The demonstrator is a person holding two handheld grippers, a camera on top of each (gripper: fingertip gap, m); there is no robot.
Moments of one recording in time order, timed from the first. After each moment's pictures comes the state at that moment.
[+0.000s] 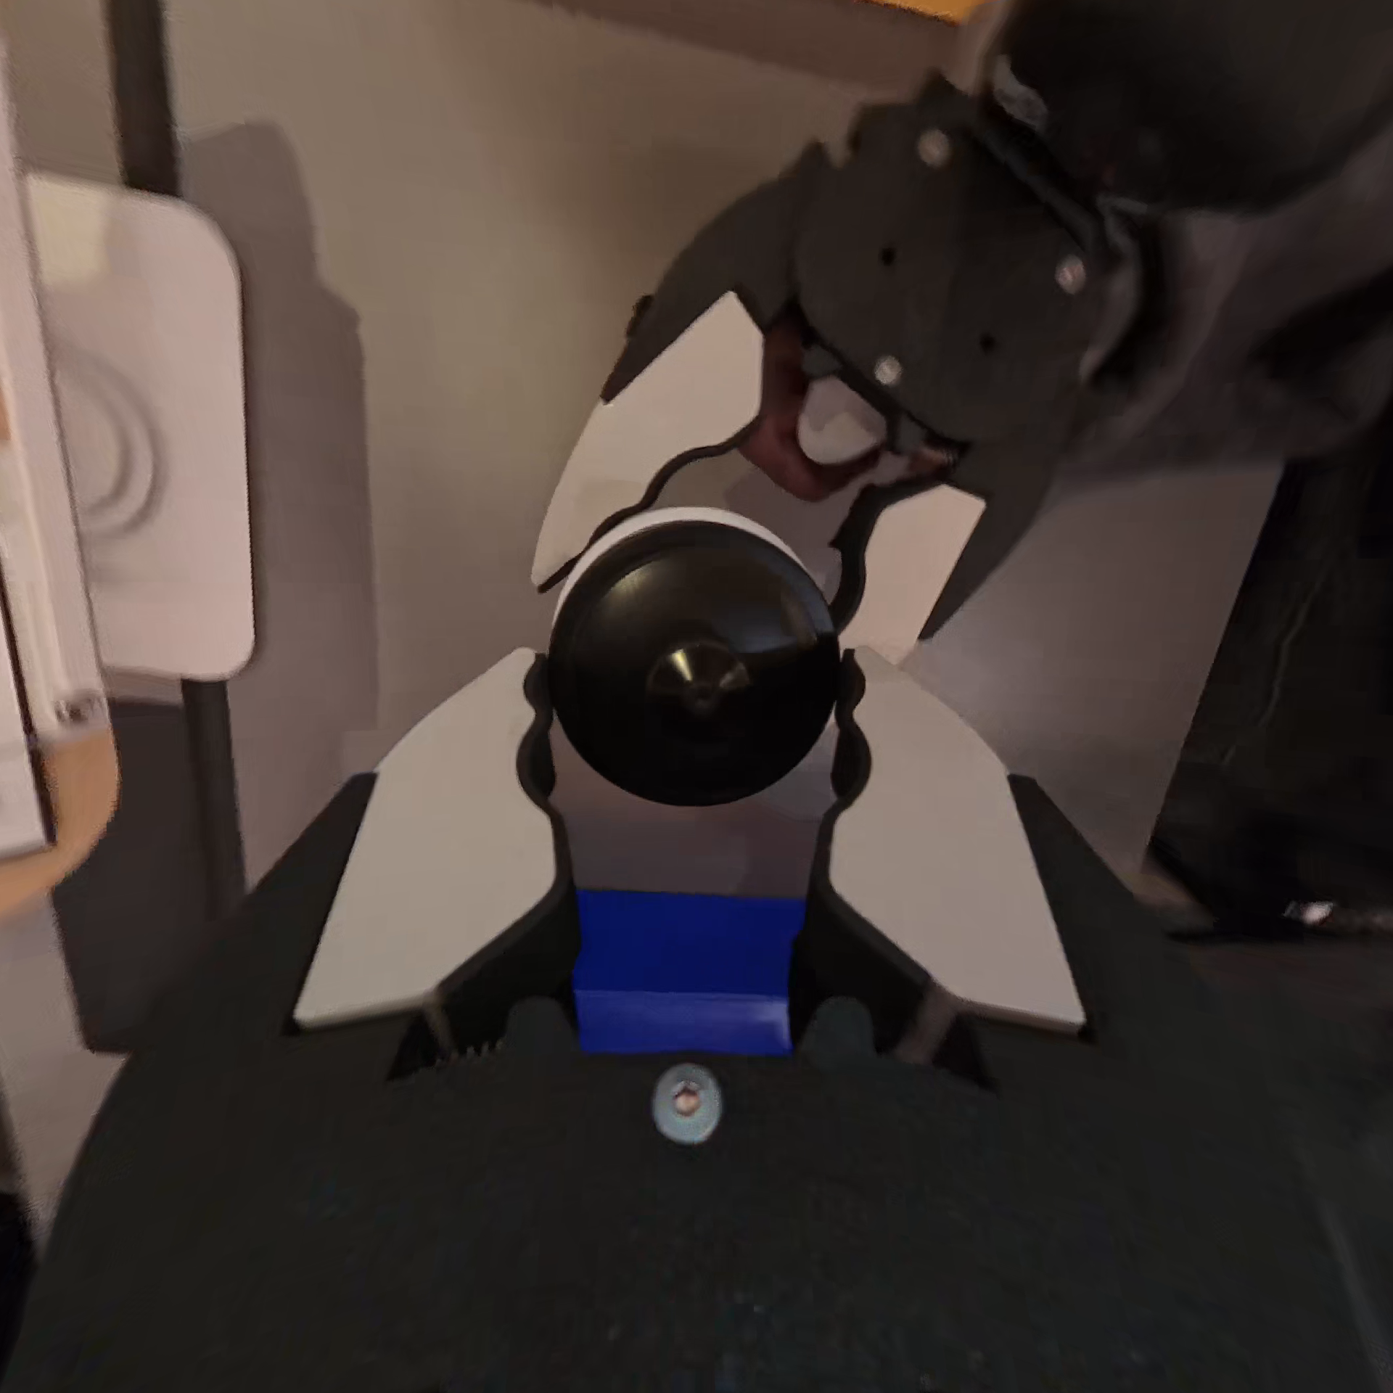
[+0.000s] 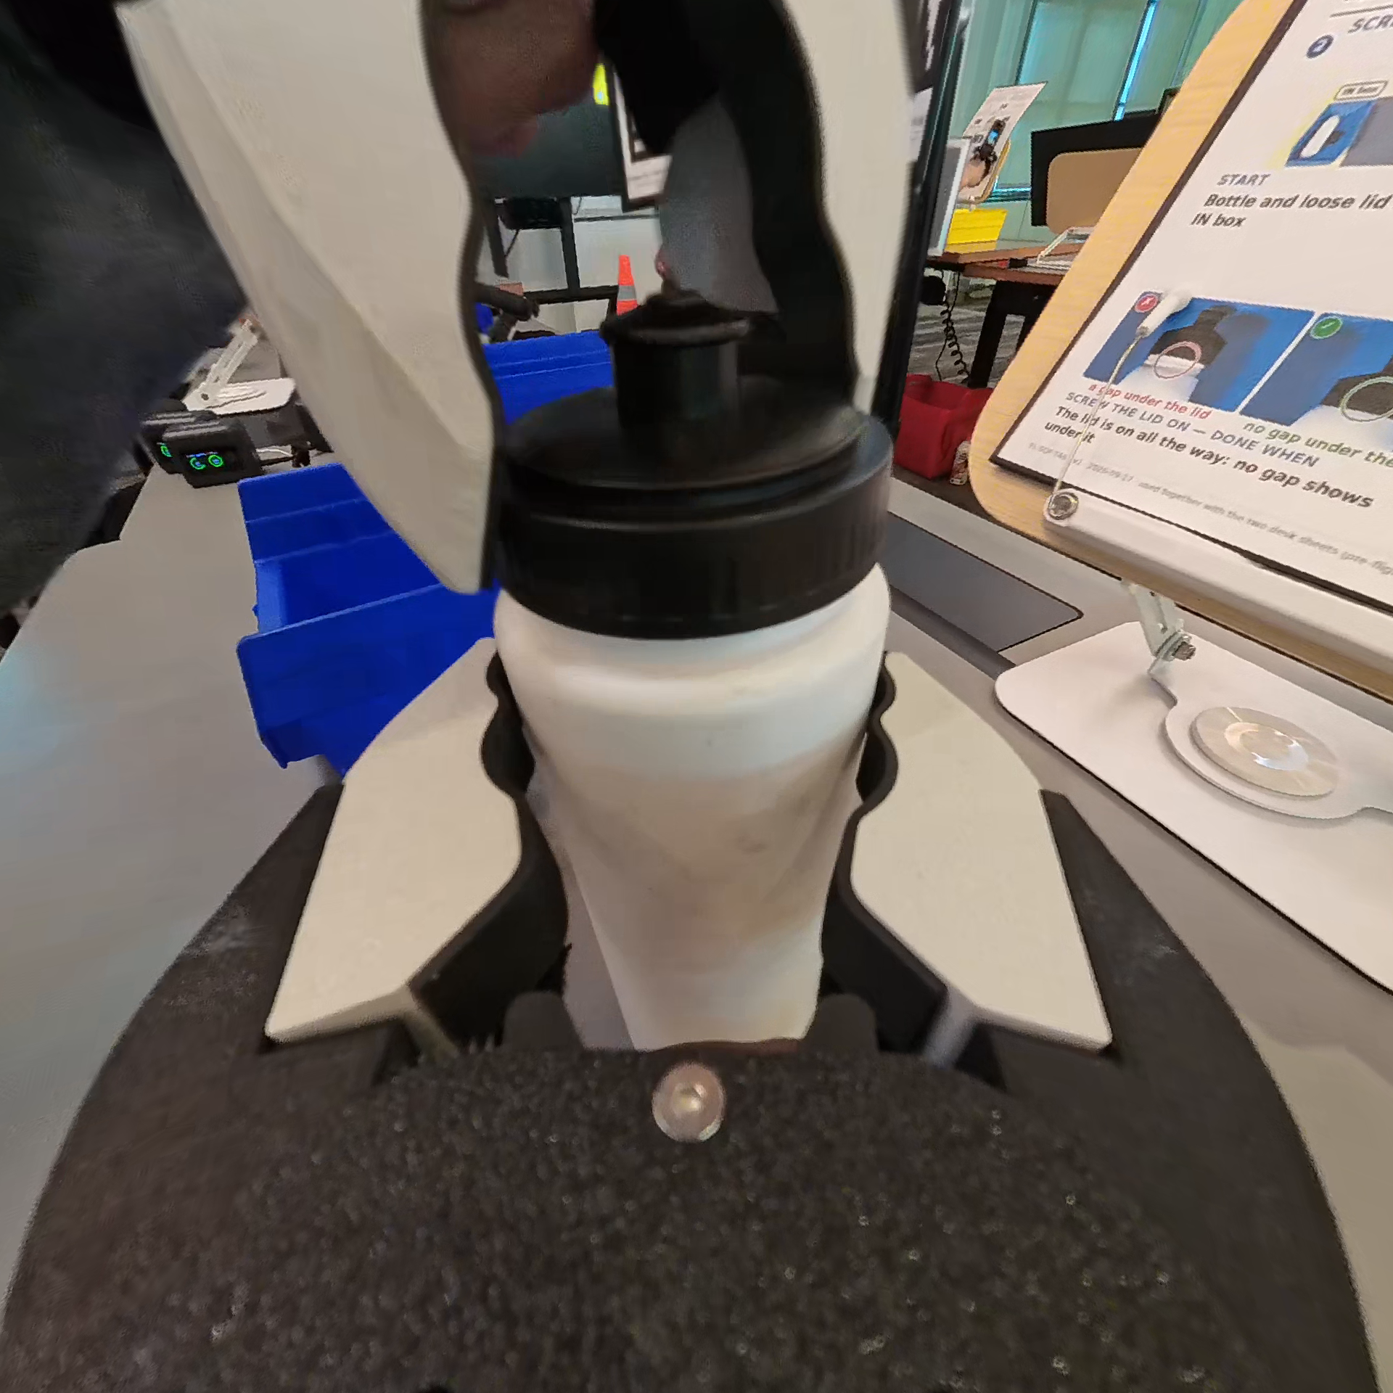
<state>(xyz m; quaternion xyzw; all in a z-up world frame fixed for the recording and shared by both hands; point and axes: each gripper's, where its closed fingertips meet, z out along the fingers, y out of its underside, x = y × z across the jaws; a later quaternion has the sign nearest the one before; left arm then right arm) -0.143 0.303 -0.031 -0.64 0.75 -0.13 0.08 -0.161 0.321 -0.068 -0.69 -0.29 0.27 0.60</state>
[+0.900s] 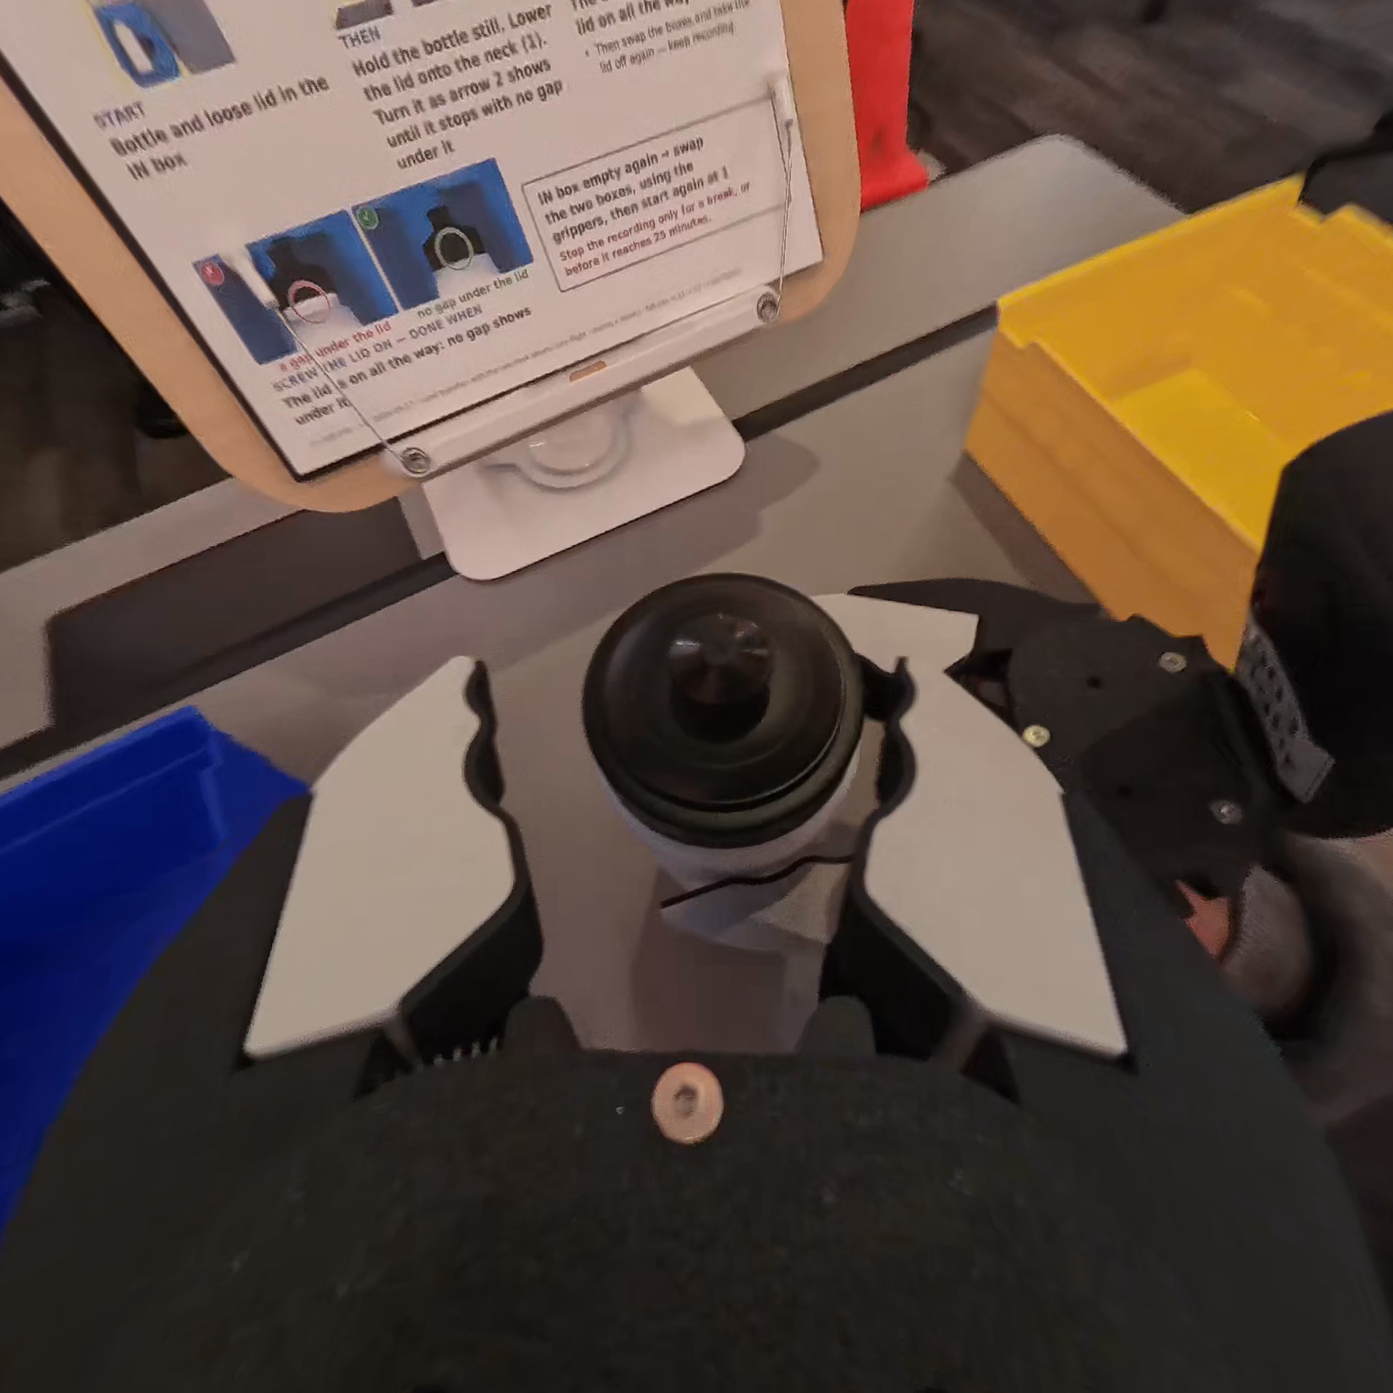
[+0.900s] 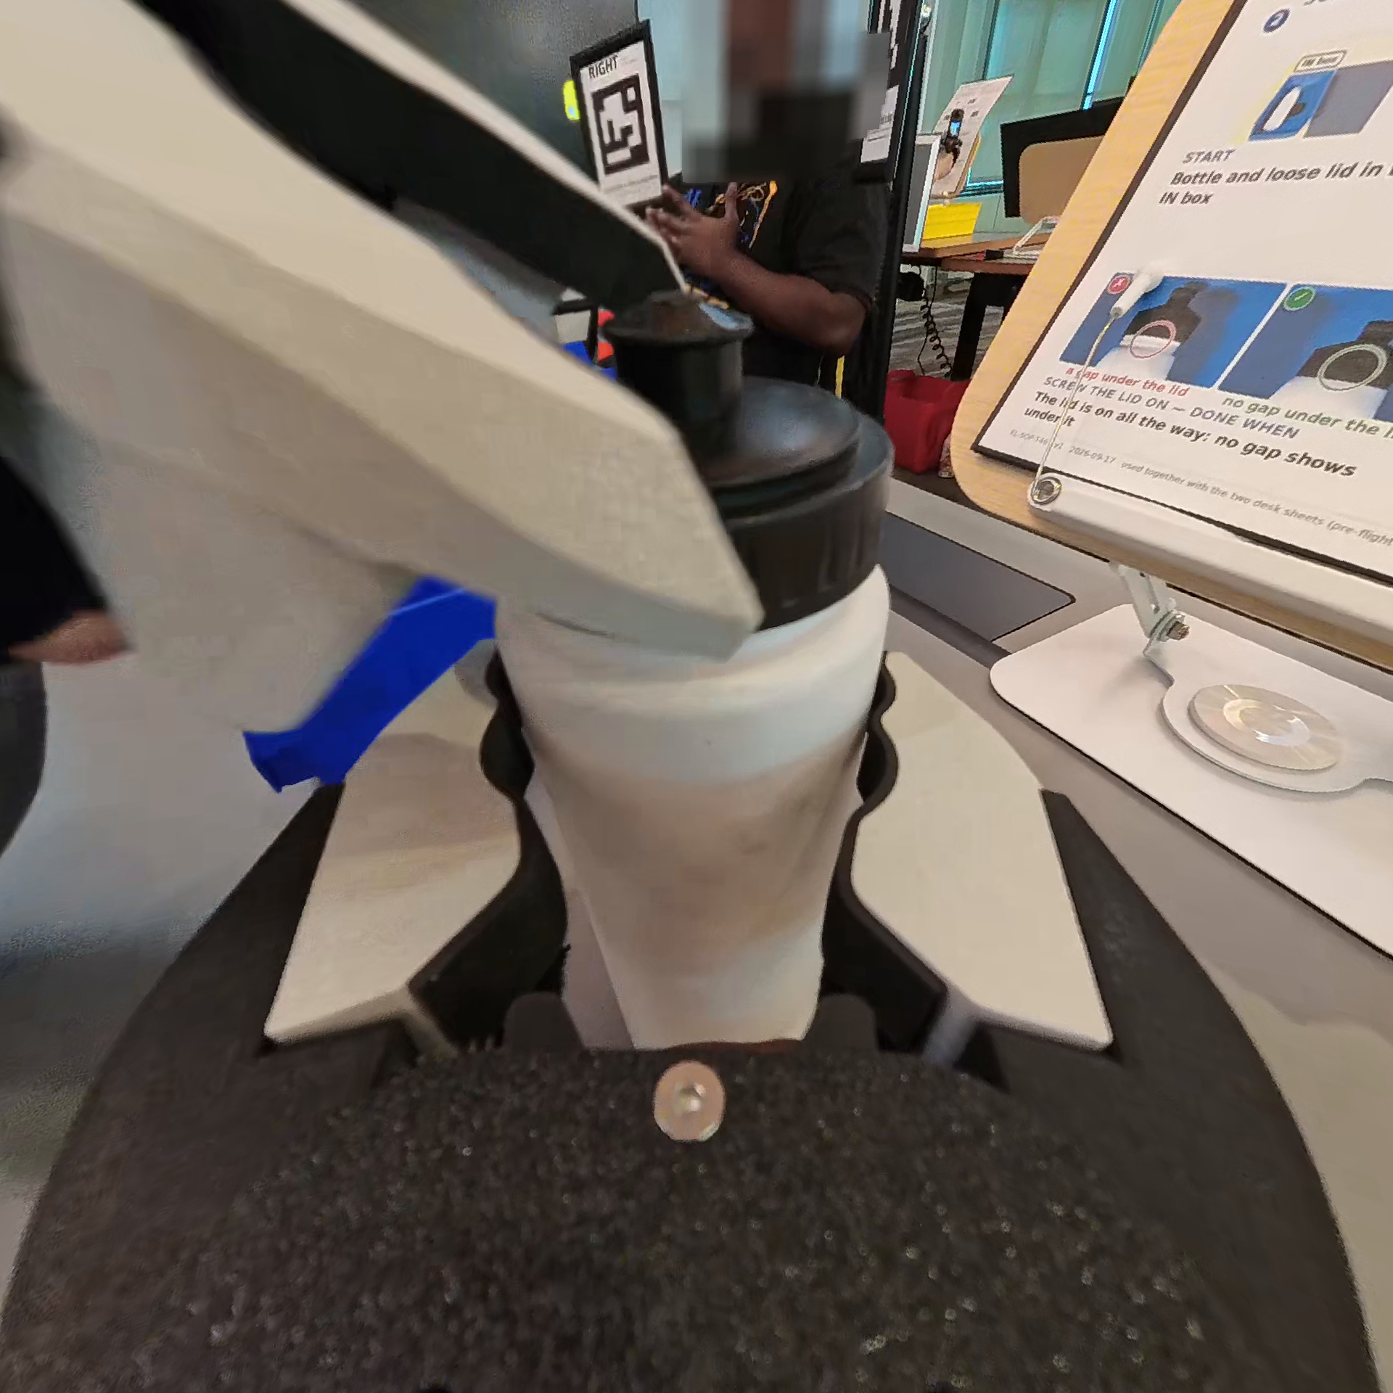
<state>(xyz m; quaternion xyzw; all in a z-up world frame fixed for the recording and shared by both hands) -0.134 0.324 -0.021 -0.81 0.34 -0.15 0.45 -0.159 0.326 -0.069 -0.70 -0.27 0.28 0.60</state>
